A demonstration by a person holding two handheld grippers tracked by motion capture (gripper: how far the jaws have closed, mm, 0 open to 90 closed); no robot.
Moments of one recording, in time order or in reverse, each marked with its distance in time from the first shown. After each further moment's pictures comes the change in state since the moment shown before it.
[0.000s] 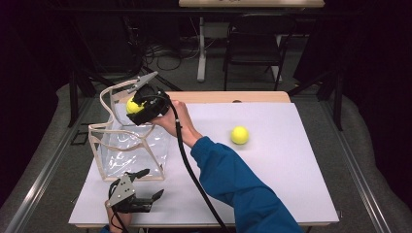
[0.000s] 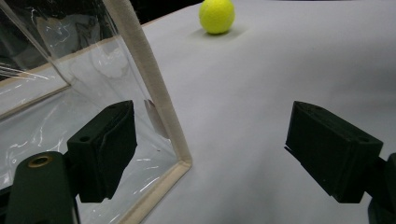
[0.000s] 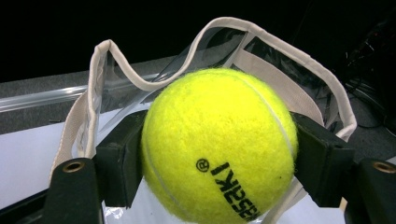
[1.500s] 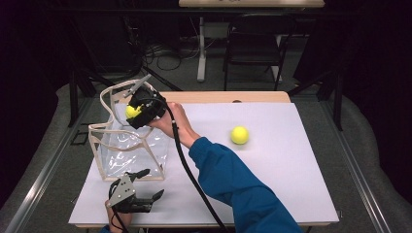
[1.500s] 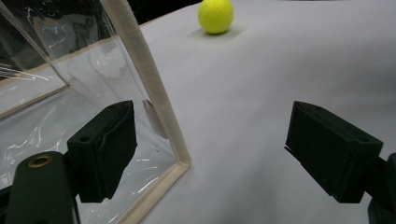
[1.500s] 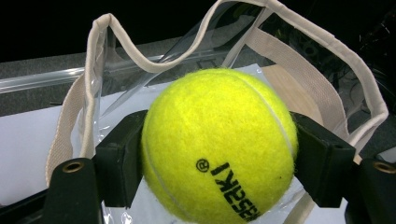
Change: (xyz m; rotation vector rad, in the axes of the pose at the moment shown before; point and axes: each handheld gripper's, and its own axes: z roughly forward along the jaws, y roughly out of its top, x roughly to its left) left arm -0.001 0.000 0.001 0.000 0.001 -0.001; right arm 0.005 -0.001 0.014 0.081 0.017 -0.011
